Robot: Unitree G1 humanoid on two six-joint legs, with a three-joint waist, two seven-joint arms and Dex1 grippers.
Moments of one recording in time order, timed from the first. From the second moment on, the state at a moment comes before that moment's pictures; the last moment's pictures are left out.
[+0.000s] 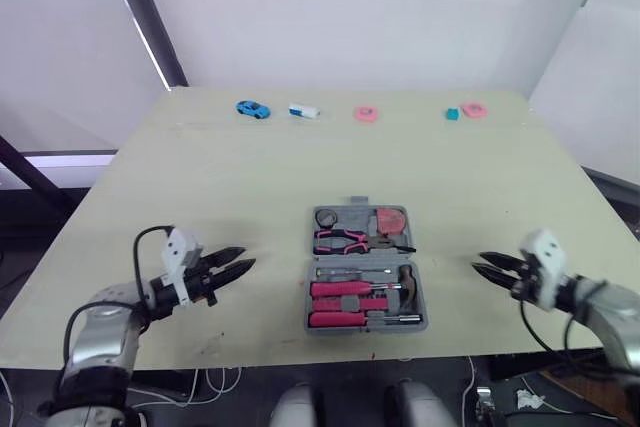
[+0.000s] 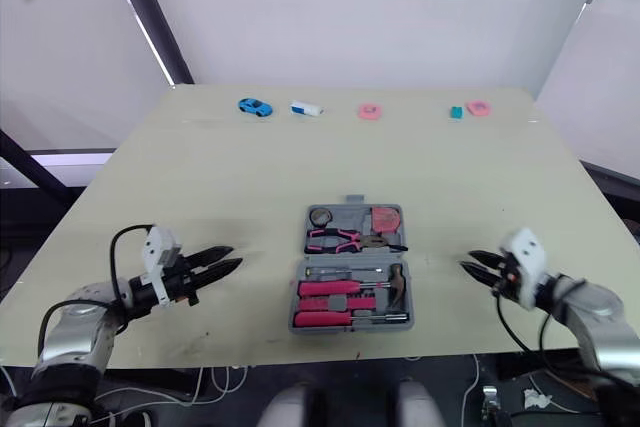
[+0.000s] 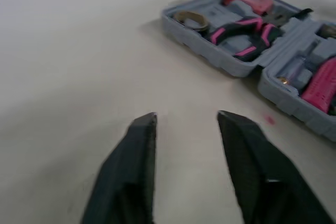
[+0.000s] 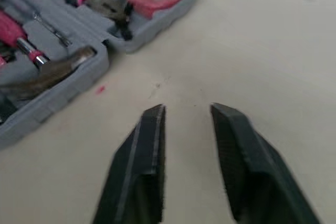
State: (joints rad) left arm -0.21 0.67 0.15 0.44 -0.36 0.01 -1.19; right arm -0.16 -0.65 -0.03 0.11 0.28 0.22 0.95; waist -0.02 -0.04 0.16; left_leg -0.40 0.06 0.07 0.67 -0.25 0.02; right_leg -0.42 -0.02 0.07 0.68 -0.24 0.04
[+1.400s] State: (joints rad) left arm -0.67 0.51 -0.08 1.04 -0.09 -0.15 -1.38; right arm -0.45 -0.48 0.23 0.43 0.01 0.10 0.98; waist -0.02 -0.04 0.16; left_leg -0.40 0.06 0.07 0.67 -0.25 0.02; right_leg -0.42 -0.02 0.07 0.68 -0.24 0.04
